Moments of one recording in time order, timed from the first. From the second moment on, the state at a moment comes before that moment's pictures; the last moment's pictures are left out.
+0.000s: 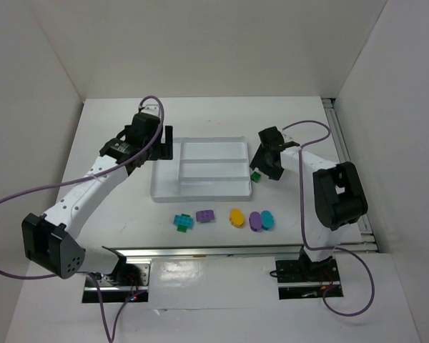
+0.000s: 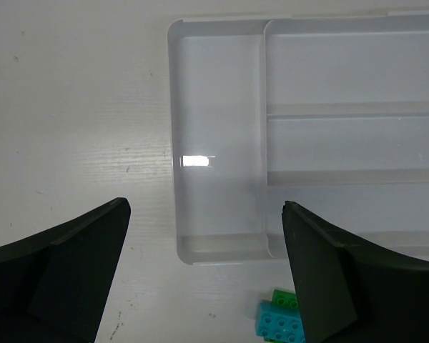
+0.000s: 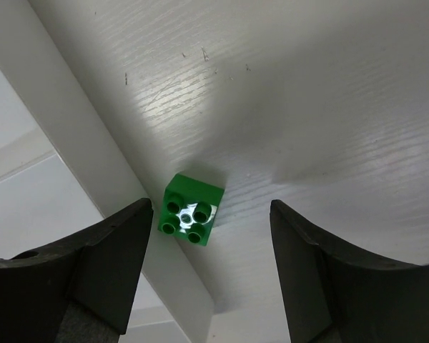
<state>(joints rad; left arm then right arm) -0.41 1.35 1.27 -0.67 -0.33 -0.30 0.31 1.72 1.09 -0.46 0.19 0.78</state>
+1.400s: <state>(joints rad) -0.44 1.43 1.29 -0.79 -0.37 -0.35 0.36 1.74 1.06 -0.50 0.26 0.79</state>
